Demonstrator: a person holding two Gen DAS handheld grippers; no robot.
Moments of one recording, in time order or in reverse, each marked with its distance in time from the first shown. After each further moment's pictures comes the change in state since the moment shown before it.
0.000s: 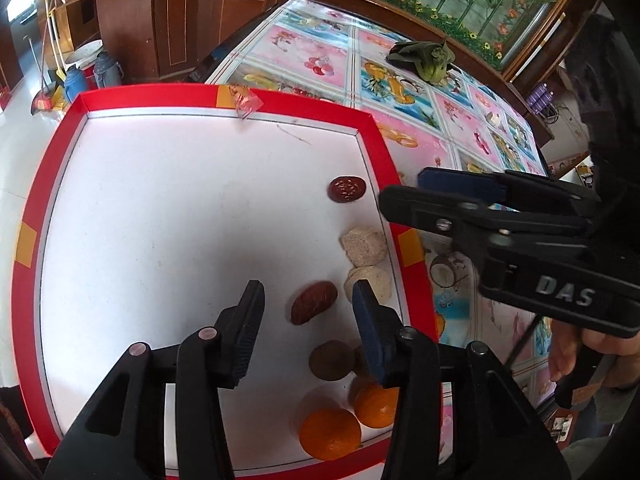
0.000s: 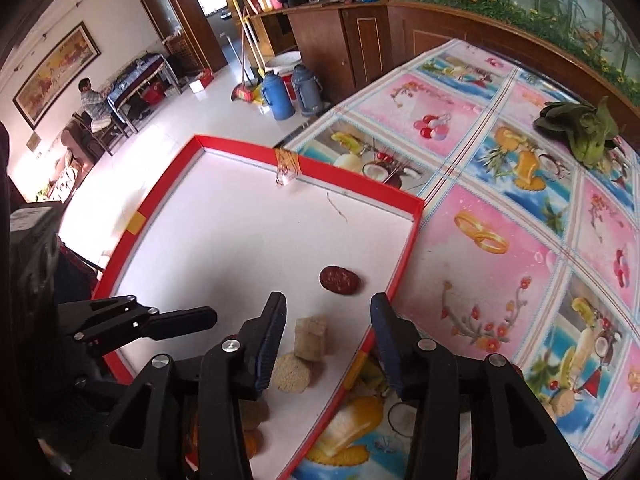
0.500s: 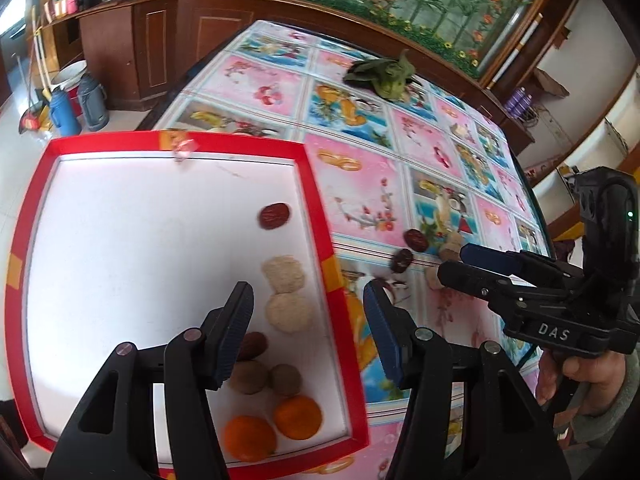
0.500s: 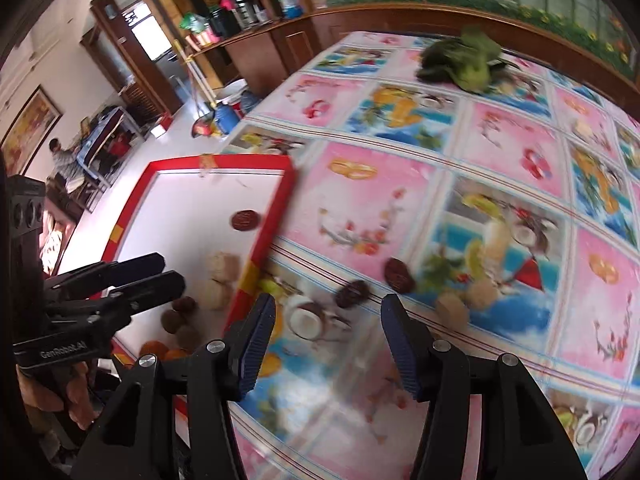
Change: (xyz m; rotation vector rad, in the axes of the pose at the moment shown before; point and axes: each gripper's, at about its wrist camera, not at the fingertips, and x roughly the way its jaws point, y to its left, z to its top) left arm -0.013 -0.050 0.012 0.048 -0.056 -0.057; right arm -0.061 -0.084 -0.074 0.235 -0.047 -0.059
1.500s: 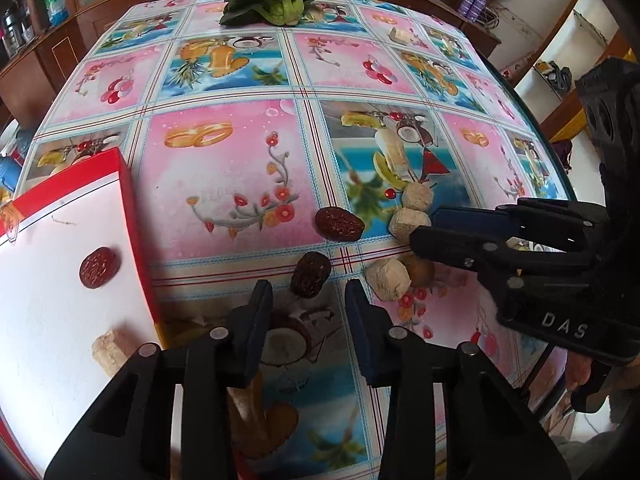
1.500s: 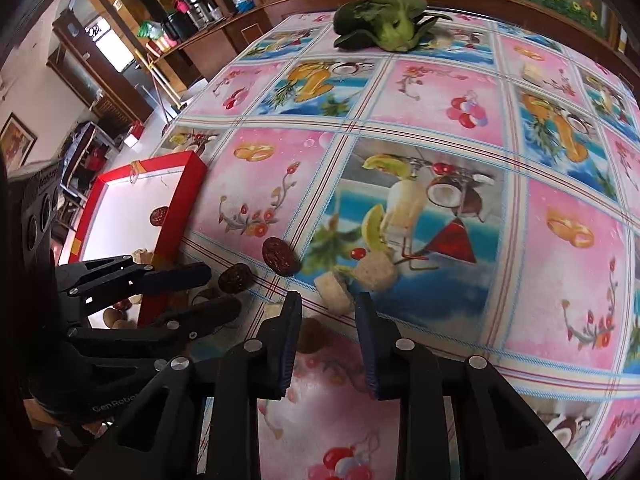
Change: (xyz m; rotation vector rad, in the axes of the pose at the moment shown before) left arm 0.097 -0.094 0.018 0.287 0.192 -0.003; right arm 0.016 -0.071 -0.007 0.082 0.057 -0.044
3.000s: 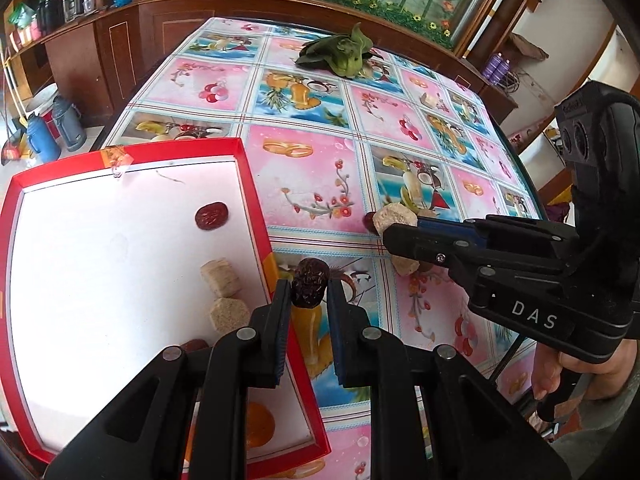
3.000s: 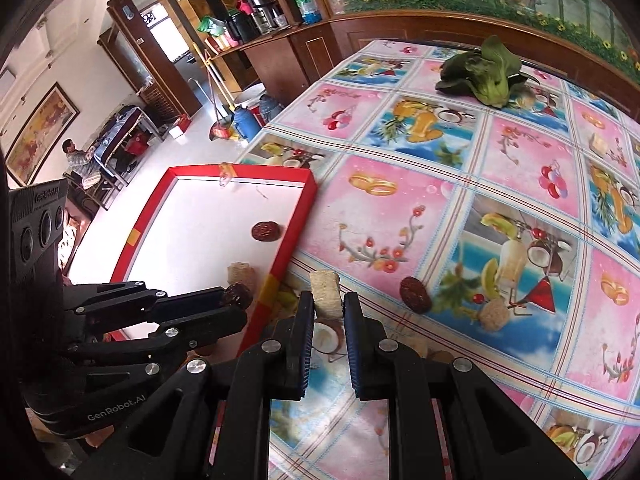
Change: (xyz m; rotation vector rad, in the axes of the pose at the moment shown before) left arm -0.079 0.047 -0.046 -0.182 -0.150 -0.007; right arm -0.021 0.084 0.009 -0.138 -0.077 0.124
